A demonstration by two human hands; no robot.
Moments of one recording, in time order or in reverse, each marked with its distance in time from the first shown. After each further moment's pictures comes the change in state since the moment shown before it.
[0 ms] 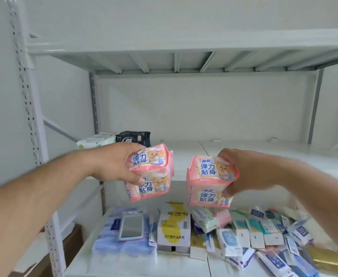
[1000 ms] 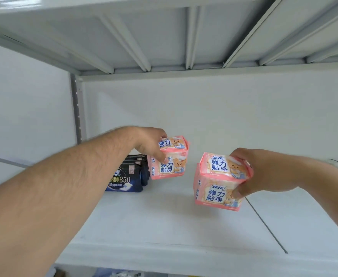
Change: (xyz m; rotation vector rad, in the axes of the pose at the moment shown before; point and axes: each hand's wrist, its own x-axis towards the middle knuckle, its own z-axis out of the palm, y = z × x) left_hand 0.375 -0.110 -0.061 0.301 -0.042 -0.178; right_hand 0.292 0.092 0.000 0.214 -0.012 0.000
